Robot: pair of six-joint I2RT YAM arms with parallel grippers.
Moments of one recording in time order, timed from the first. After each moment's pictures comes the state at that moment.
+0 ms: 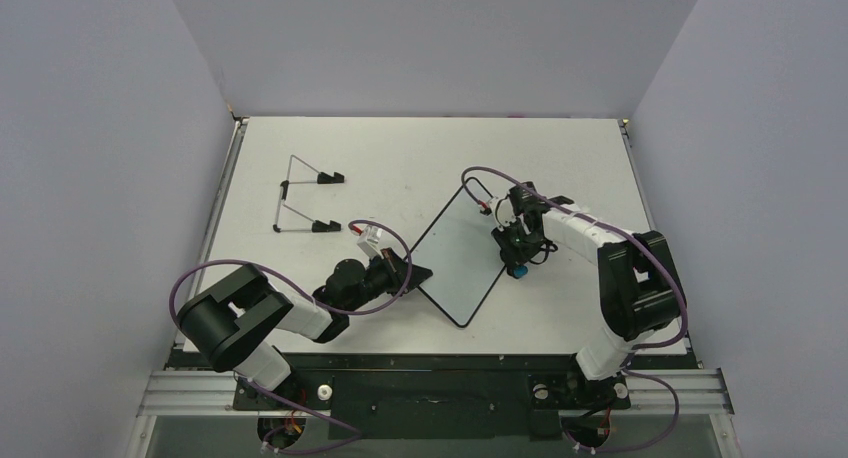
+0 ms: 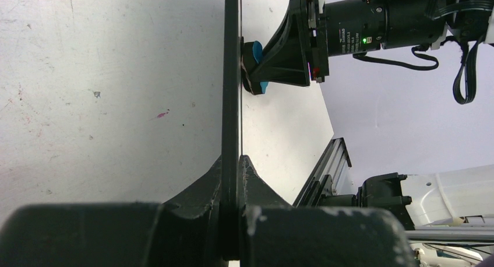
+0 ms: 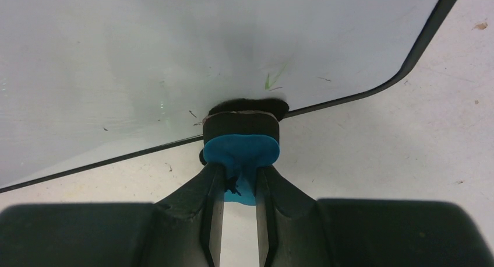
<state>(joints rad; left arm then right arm) -0.78 1.55 0.27 1.12 0.12 -1.00 0.33 1.67 1.01 -0.64 -0.12 -0.34</state>
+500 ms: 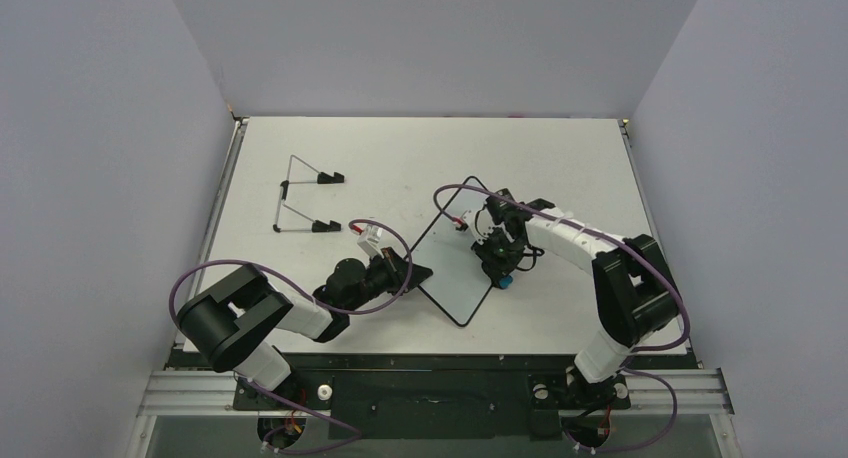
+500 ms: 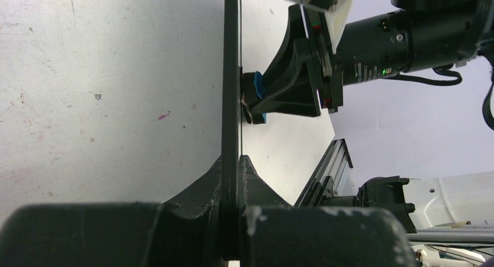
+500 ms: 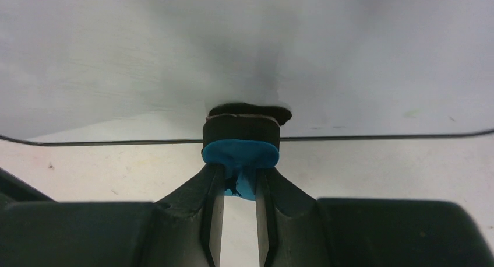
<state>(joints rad) -0.78 1.54 0.27 1.12 0.12 -1.00 0.50 1.65 1.03 -0.73 -0.16 -0.42</state>
